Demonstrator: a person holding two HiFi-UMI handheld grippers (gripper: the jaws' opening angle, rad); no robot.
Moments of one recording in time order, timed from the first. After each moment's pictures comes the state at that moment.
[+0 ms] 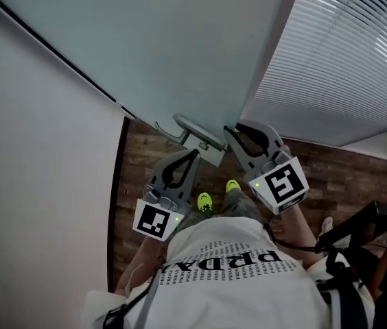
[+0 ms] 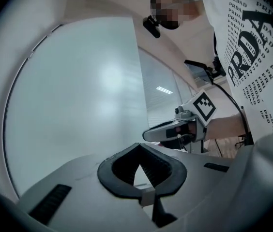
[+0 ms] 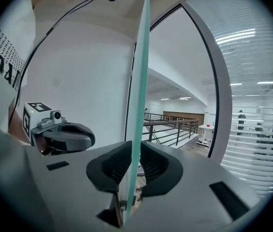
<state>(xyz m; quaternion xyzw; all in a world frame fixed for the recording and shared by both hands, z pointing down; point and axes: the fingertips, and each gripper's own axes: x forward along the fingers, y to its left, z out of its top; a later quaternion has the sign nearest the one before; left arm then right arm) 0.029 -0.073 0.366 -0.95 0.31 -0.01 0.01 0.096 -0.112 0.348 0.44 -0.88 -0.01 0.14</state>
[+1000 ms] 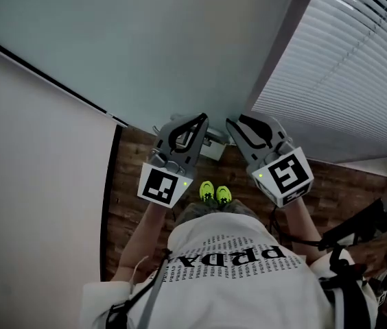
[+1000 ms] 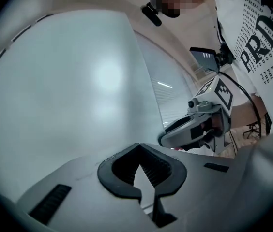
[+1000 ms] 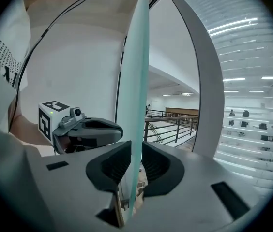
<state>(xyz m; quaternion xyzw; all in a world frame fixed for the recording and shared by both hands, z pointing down) 0.060 -0.138 0.333 -0.94 0.32 0.02 0.10 0.103 -0.129 0.331 0.43 -0.89 -0.04 0.16</state>
